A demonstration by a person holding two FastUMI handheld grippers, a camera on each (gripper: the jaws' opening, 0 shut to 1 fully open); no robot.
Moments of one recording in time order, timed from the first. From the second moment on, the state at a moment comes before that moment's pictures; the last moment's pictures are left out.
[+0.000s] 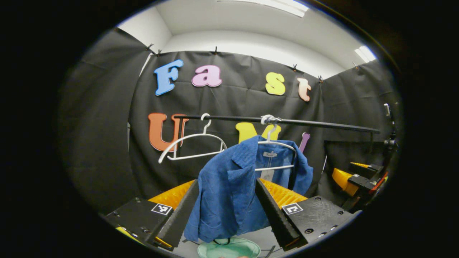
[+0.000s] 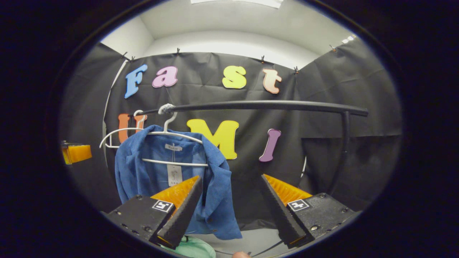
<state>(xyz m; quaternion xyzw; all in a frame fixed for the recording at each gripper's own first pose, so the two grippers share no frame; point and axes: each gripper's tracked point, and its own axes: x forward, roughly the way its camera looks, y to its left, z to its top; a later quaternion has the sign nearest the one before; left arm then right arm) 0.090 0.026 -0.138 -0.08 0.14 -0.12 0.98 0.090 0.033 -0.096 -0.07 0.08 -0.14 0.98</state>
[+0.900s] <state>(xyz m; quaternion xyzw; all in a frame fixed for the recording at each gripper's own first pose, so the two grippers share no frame) 0.184 -0.040 -0.232 -0.08 0.20 -0.03 0.98 0.230 0.007 -0.192 -0.05 0.16 -0.06 0.98</state>
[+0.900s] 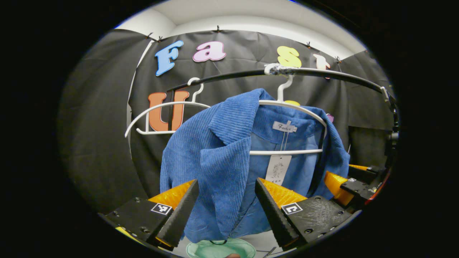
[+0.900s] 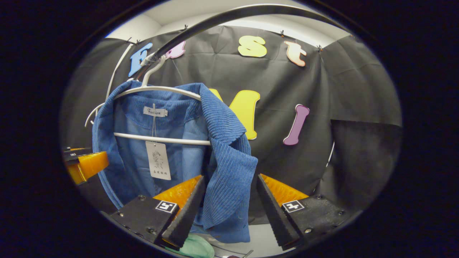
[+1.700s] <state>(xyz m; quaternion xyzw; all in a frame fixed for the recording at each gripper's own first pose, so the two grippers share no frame) 0.207 -0.012 -0.227 -0.06 0.18 0.00 0.98 0.238 -0.021 -0.180 -0.08 0.12 -0.10 0.98</state>
